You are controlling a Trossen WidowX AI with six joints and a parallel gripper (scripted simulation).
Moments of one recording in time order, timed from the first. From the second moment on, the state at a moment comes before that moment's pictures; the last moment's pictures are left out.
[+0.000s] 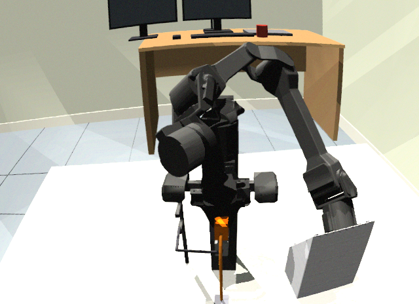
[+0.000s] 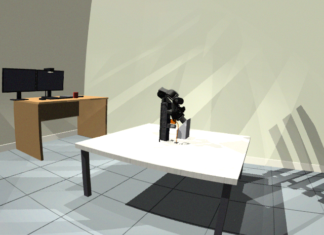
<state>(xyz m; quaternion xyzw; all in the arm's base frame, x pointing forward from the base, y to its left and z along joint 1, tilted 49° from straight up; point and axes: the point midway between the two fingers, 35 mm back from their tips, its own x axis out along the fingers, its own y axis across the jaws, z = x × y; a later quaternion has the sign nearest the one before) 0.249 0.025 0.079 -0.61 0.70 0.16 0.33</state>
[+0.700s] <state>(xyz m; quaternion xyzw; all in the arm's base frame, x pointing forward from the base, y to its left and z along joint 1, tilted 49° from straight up) 0.250 0.024 0.077 -0.61 0.71 0.15 0.32</state>
